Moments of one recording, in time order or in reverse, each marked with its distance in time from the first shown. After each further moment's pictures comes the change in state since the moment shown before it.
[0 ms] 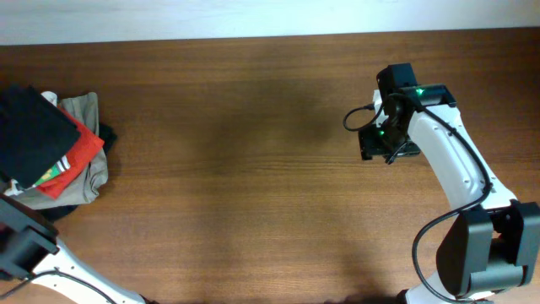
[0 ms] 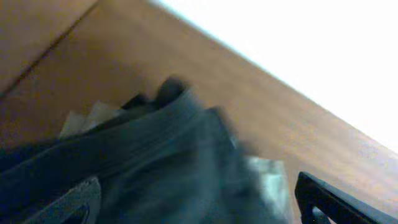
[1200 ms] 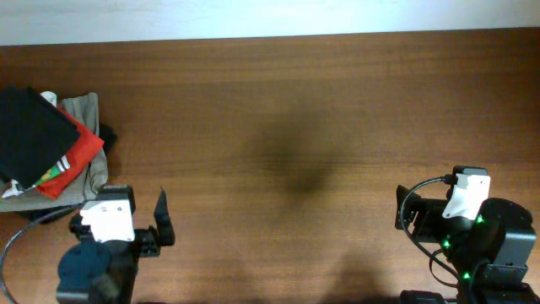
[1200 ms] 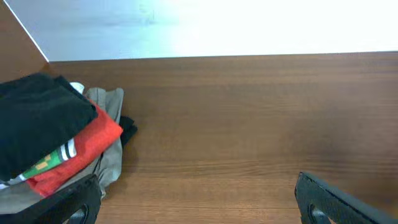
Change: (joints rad) left arm -0.925 -1.906 -1.298 -0.201 -0.780 -0.080; right arm -0.219 -1.190 -0.569 0.195 -0.201 0.038
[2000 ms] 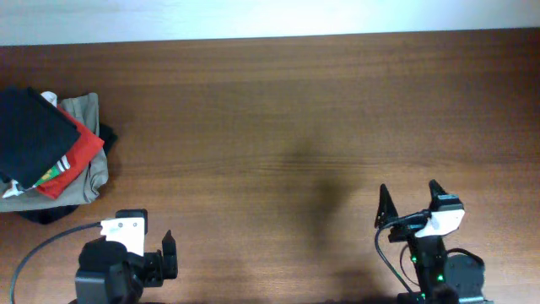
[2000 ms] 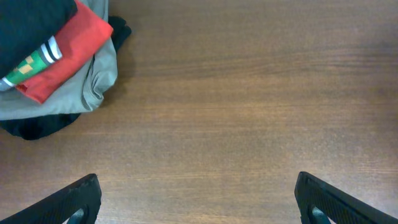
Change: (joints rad) left arm 0.000 -0.006 -0.008 -0.361 -0.003 0.000; right arm 0.174 -0.551 -0.667 0.701 0.120 -0.021
